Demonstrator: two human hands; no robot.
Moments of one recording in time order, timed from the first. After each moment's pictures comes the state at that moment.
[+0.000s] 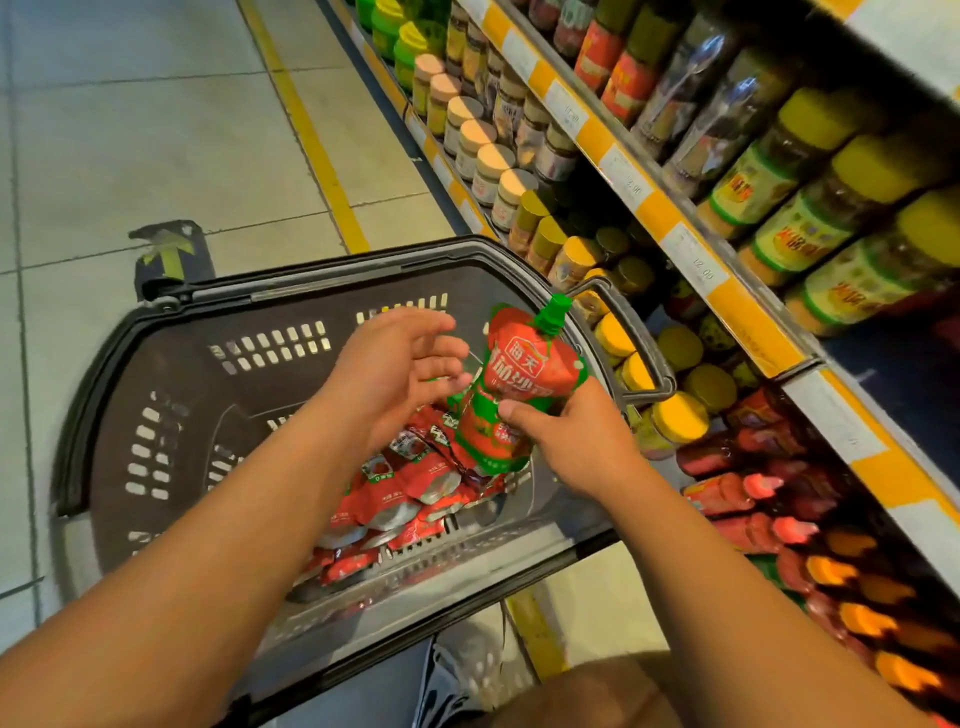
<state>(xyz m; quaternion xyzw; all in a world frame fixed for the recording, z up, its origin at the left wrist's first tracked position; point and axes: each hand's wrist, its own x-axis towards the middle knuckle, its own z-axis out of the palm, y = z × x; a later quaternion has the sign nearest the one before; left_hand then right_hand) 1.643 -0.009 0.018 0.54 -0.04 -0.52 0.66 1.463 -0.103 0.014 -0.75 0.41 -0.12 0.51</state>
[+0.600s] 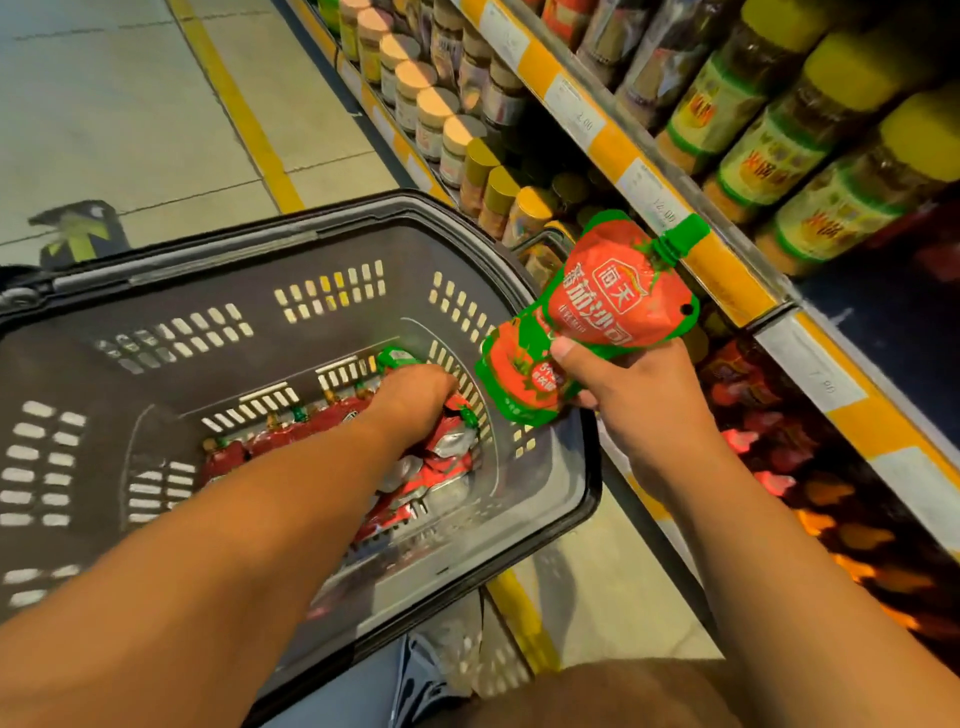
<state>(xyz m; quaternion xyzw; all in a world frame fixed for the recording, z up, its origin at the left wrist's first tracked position) 1.620 -0.094 -0.177 0.76 -0.64 -0.15 0.00 1.410 -0.141 0.035 -0.62 0.44 -0.29 0.58</state>
